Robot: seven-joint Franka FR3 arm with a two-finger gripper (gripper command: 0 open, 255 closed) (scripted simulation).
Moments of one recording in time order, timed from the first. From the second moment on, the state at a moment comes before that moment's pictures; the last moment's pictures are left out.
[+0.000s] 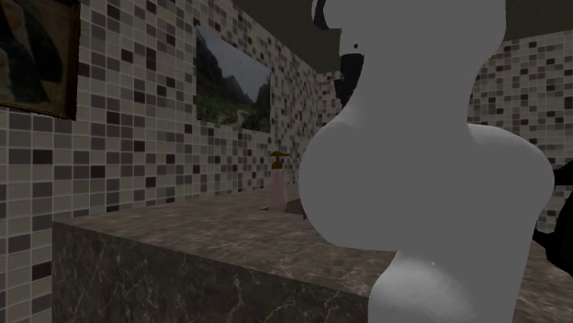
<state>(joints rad) -0.30 0.01 -0.56 -1.47 0.06 1.64 -0.81</state>
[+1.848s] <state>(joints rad) -0.54 -0.73 -0.64 -1.97 -0.32 1.51 -1.07</state>
